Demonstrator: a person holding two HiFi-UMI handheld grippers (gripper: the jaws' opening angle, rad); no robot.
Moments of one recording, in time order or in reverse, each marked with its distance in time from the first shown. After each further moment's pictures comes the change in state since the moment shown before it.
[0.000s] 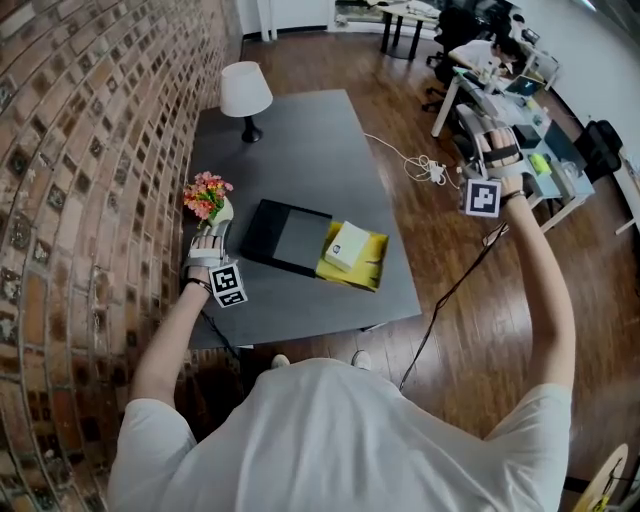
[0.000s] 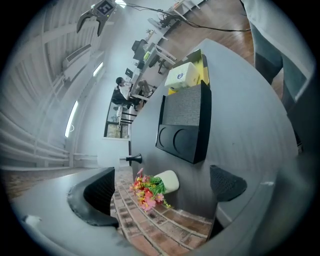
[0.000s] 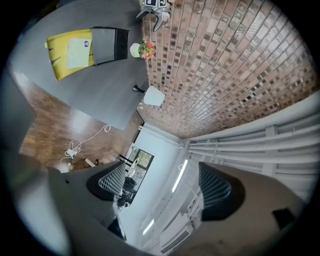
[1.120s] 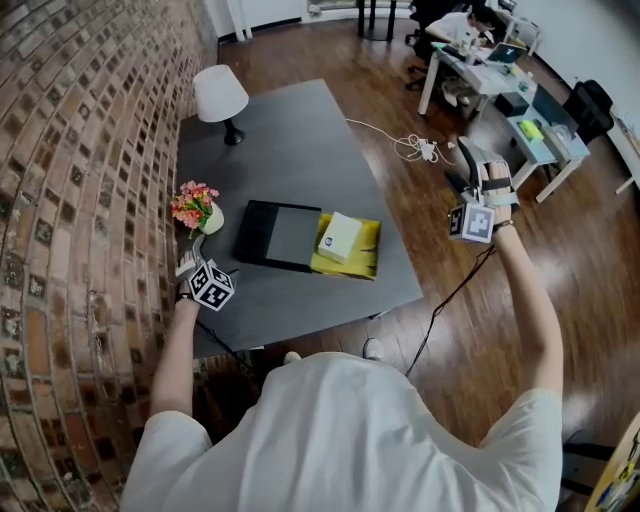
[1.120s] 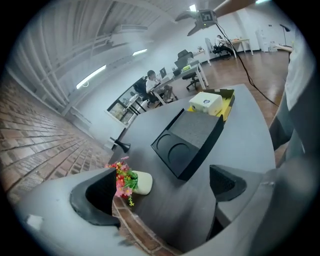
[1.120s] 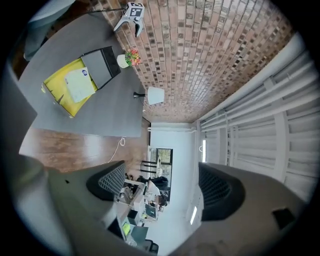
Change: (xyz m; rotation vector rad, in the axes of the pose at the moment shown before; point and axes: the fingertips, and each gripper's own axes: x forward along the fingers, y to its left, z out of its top) left arm -0.002 -0.009 -0.012 -0.534 -0.075 -0.172; right arm -0.077 0.112 0.001 0.374 0.068 0.189
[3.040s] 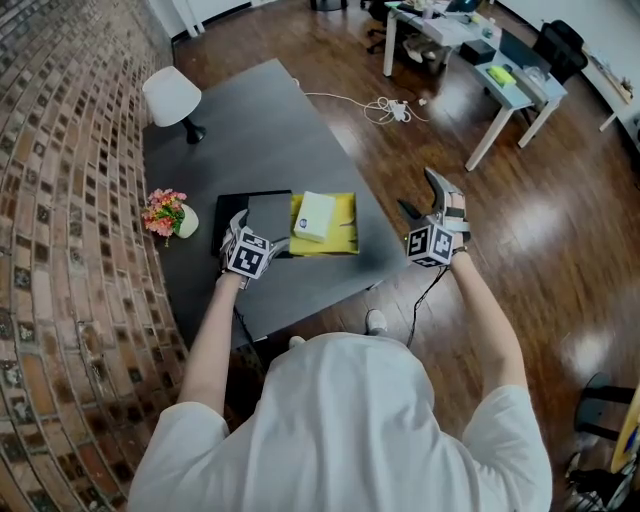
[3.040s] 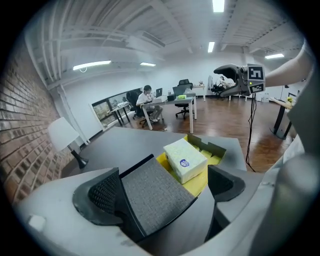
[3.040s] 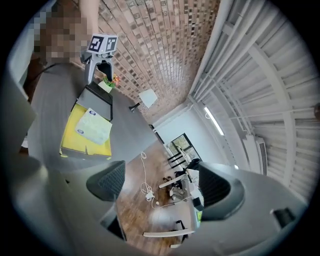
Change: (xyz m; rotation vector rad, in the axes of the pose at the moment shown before) left arm 0.044 -0.101 0.185 -0.245 -0.212 -0.317; right arm -0.075 0.158 0.028 0.632 0.064 0.183
